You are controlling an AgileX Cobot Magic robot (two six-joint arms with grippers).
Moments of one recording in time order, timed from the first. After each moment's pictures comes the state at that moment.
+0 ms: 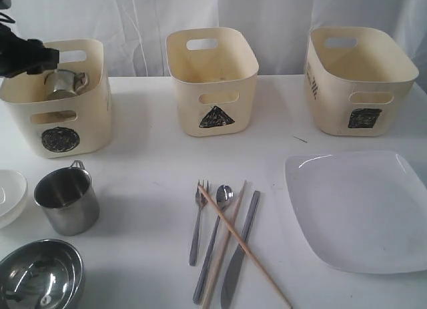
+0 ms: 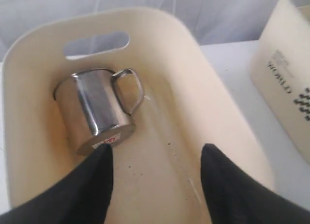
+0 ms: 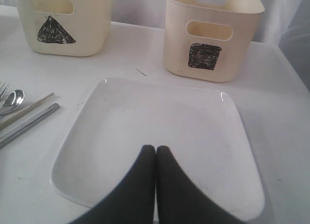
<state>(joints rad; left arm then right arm) 0.01 1.73 -1.30 -0.88 0.33 0.91 -0.01 0.01 0.00 0.04 0.36 -0.12</state>
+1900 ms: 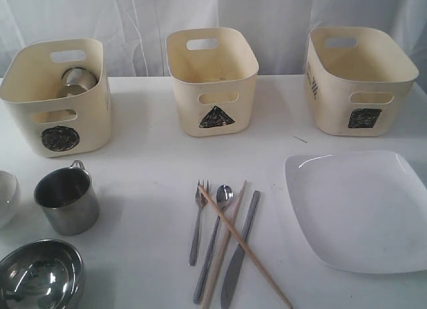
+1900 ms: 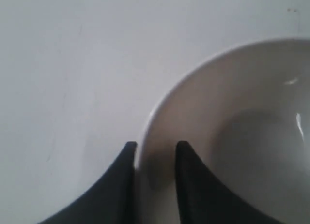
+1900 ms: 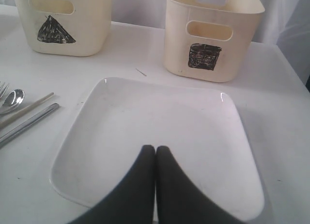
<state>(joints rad) 0.21 1.64 -0.75 -0.04 0.35 0.10 -0.01 0.01 0.00 0.04 0.36 -0.12</state>
